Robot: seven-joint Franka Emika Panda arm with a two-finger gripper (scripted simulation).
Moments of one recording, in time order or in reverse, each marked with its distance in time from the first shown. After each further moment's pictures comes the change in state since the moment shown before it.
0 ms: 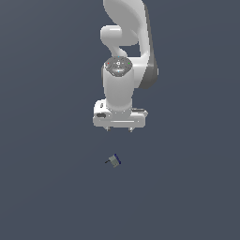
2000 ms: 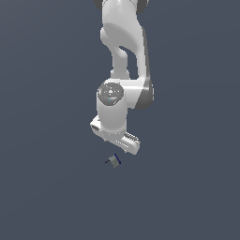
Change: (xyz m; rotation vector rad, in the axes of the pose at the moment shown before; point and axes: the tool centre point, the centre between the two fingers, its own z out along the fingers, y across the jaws) arm 0.051 0.015 0.047 0.014 -0.001 0.500
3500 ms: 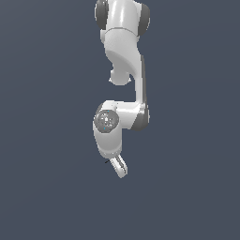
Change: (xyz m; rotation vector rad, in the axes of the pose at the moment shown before) arm 0.043 -0.003 0.061 -0.016 0.009 0.479
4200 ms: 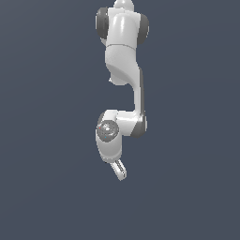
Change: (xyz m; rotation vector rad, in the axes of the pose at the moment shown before) arm 0.000 0.001 0.048 -0.002 -0.001 0.005
